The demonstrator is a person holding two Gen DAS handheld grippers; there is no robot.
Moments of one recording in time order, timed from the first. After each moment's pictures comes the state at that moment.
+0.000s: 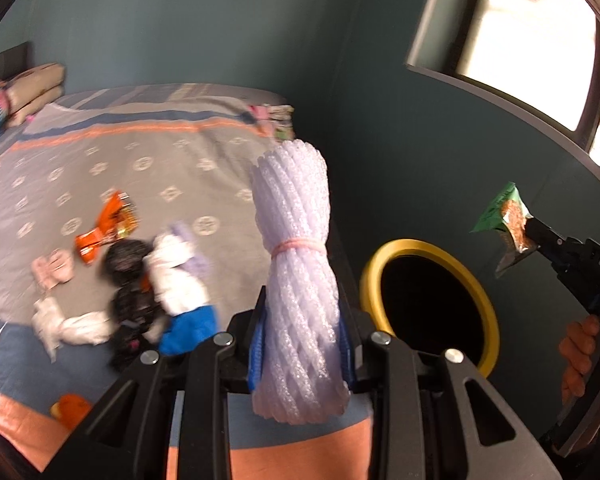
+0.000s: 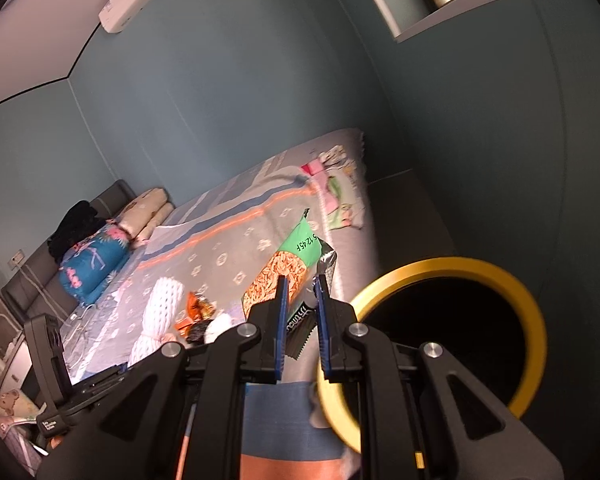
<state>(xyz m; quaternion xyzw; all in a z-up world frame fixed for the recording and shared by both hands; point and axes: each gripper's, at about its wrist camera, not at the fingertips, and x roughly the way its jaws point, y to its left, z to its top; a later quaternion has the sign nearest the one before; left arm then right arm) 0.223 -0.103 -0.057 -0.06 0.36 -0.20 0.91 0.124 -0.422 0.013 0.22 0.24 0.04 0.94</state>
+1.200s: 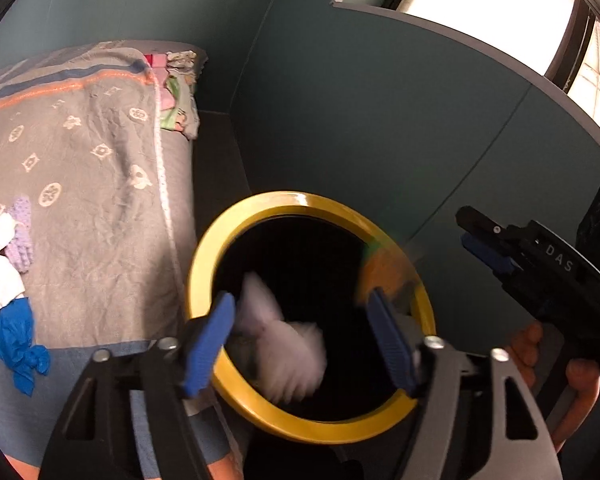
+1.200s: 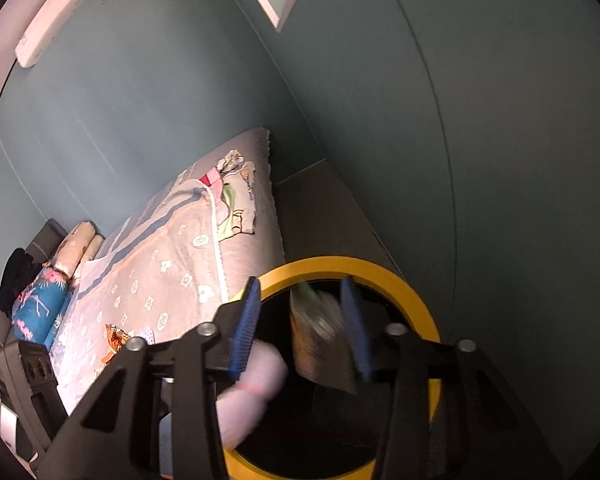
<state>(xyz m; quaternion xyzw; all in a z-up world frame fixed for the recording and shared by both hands) 0.249 -0.253 -0.110 -0.07 0.41 -0.31 0.85 0.136 -0.525 -0.056 0.28 0.27 -0.11 0.92</state>
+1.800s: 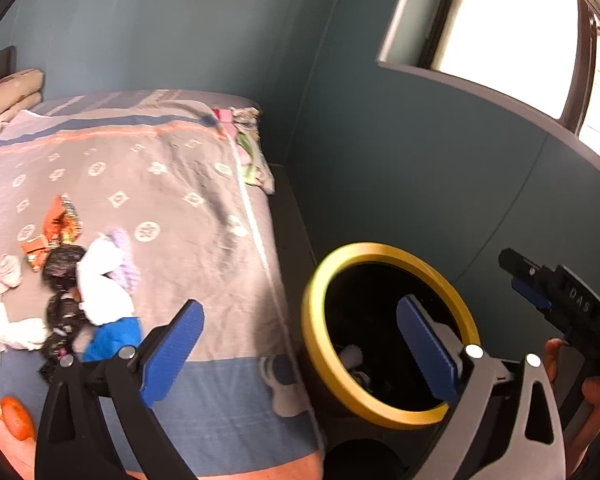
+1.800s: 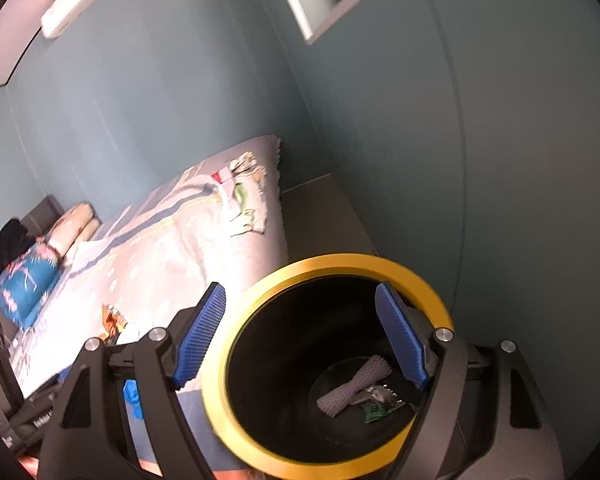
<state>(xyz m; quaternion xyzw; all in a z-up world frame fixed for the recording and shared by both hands) 0.230 -0.162 -0.079 -0.07 0.33 -0.22 0.91 0.139 -0.462 -0.044 0.21 0.26 -0.10 0.94</state>
